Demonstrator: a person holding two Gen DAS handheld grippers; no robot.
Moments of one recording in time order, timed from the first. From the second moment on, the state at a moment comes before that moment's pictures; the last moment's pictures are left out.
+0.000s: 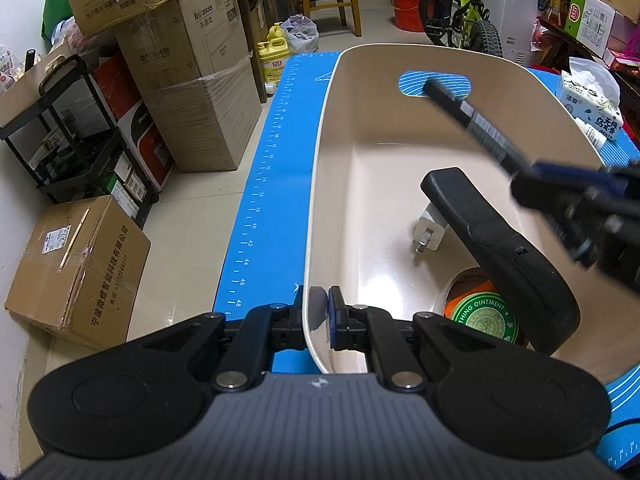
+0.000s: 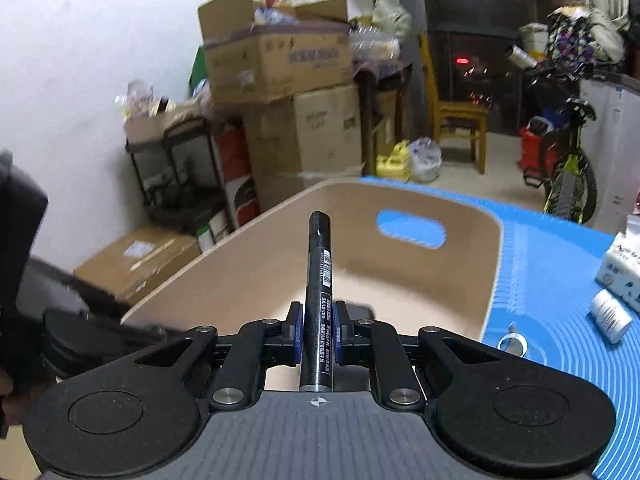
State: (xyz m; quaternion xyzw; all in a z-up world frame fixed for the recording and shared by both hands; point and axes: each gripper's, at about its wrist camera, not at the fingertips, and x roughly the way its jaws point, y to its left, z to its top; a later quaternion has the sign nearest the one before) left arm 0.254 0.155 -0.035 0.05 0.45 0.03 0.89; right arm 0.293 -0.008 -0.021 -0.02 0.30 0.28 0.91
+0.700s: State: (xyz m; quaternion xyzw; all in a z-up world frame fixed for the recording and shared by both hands) left arm 0.255 0.154 -0.037 0.05 0.45 0.03 0.89; right arm 0.301 -0.026 -0.015 0.01 0.32 0.28 0.91
